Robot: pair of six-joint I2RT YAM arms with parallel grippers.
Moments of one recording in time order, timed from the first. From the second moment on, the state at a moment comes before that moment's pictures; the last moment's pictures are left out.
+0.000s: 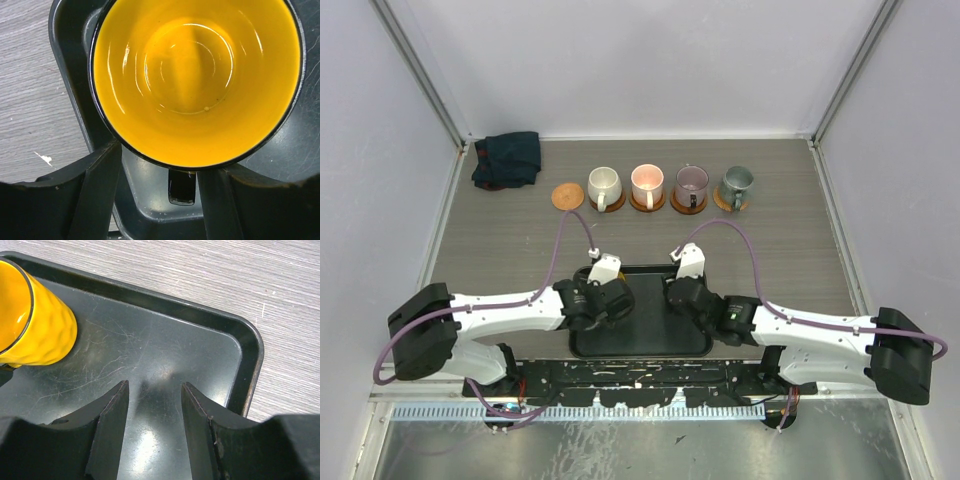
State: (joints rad) left arm -1.14 1.36 0.77 -0.63 -0.53 -0.80; right arm 1.13 1.06 0.53 -0.18 0.61 0.57
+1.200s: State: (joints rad) left arm -1.10 1.42 0.74 -0.48 -0.55 -0.89; right arm 1.13 1.08 0.54 -0.18 0.60 0.58
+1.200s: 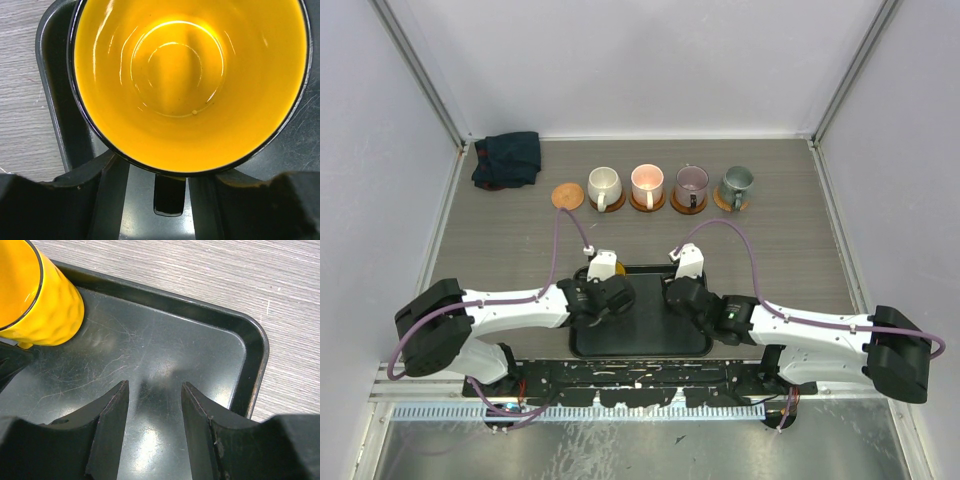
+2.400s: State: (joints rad) left arm -1.08 1.46 0.77 -0.45 -0.54 -0.86; right arm 1.13 1.09 0.54 -0.18 0.58 0.61
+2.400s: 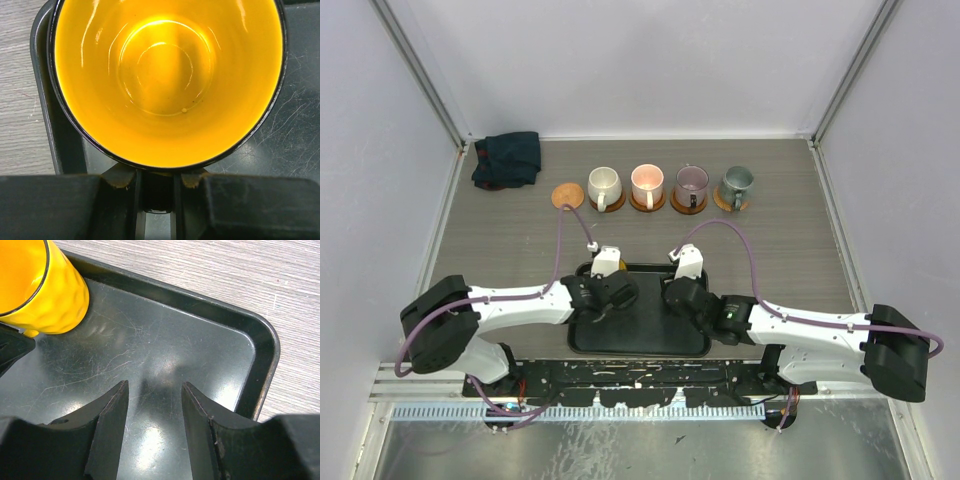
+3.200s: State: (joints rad) left arm -1.01 1.08 0.68 -0.44 -0.69 -0.69; right arm 1.12 1.16 0.53 -0.14 0.61 0.61
